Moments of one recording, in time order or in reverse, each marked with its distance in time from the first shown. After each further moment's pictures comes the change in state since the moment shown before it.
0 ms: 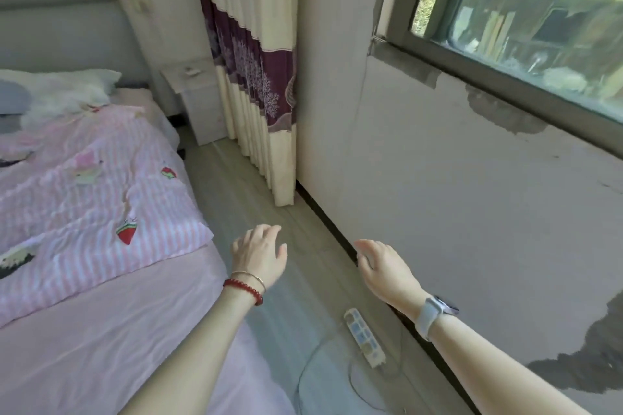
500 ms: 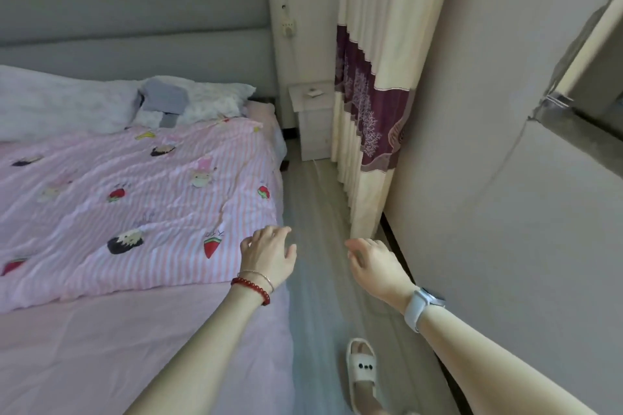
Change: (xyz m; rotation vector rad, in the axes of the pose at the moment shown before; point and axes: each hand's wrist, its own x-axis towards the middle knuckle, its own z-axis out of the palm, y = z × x) left_hand 0.117 -0.086 -0.060 0.044 0.102 -0.357; right_hand 0.221 -0.111 0.021 -0.042 -0.166 -0.425
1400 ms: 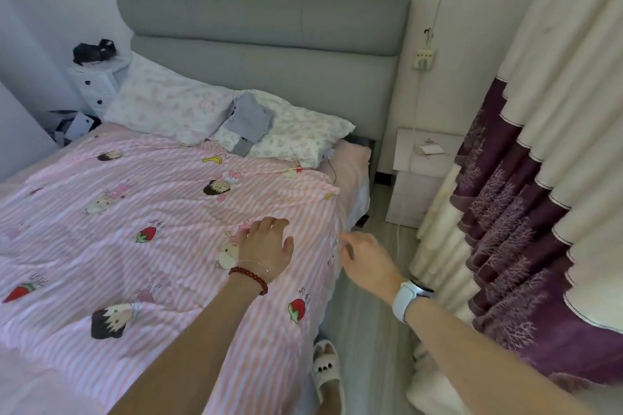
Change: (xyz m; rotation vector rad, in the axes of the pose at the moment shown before) left_hand 0.434 -0.112 -0.055 0.032 0.092 -0.452; right_hand 0.545 -0.068 -0.021 0.060 -0.236 -0.511
